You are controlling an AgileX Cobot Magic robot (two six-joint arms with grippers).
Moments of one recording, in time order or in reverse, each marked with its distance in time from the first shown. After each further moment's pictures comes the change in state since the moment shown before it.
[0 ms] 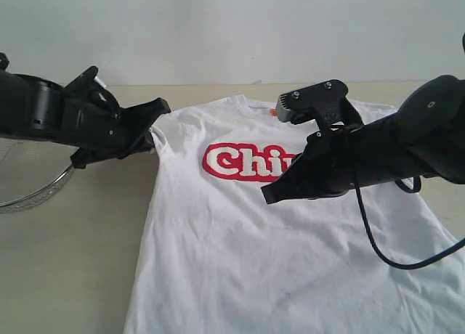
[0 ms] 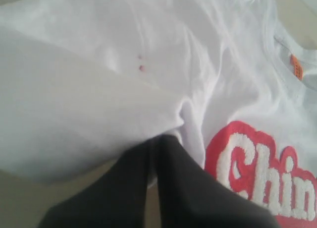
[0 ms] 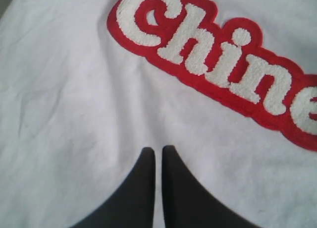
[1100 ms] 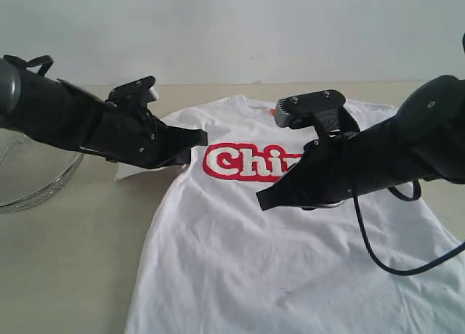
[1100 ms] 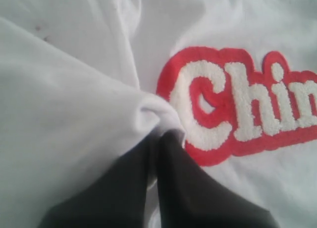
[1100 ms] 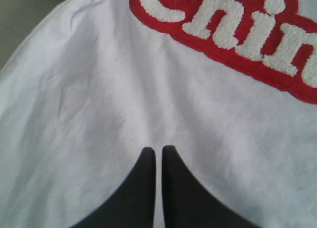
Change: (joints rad) left arm -0.097 0.067 -0.070 0.329 0.074 0.000; right arm 0.000 0.000 0.000 0.004 0.094 0.067
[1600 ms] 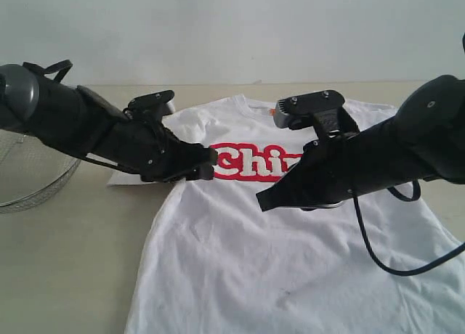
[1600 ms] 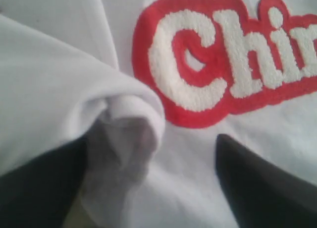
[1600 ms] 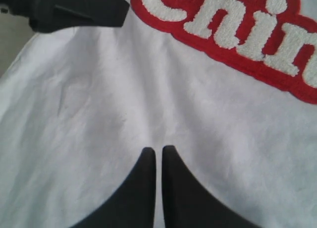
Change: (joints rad) left arm -0.020 0.042 -0.020 0.210 0.071 -0.116; right arm 0.000 0.000 0.000 0.002 0.004 -0.008
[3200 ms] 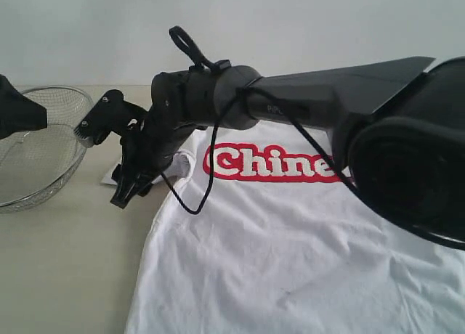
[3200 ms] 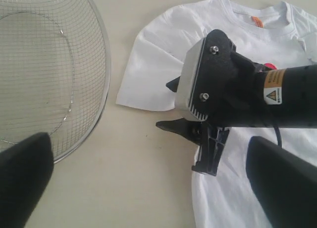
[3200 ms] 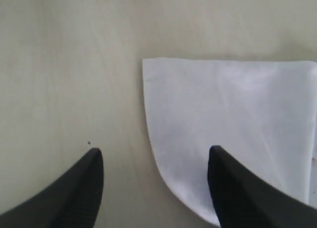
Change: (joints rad) left arm 0.313 -1.039 0.421 0.819 0.273 -0.733; right arm 0.289 0.753 -1.120 -0.672 0.329 0.181
